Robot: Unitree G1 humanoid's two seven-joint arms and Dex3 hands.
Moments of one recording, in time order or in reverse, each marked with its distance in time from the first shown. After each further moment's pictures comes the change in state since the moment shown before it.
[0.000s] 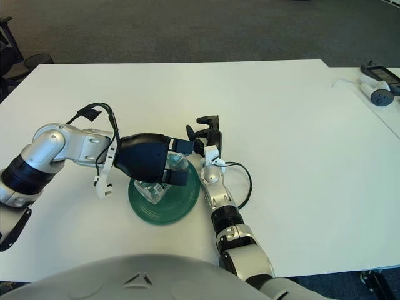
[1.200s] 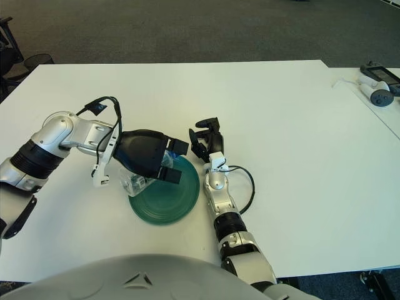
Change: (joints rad) left arm -0.044 -0.024 -0.012 0.134 -0.072 -0.071 0.033; right arm 0.029 -0.002 -0.014 0.013 0.047 -0.106 0.103
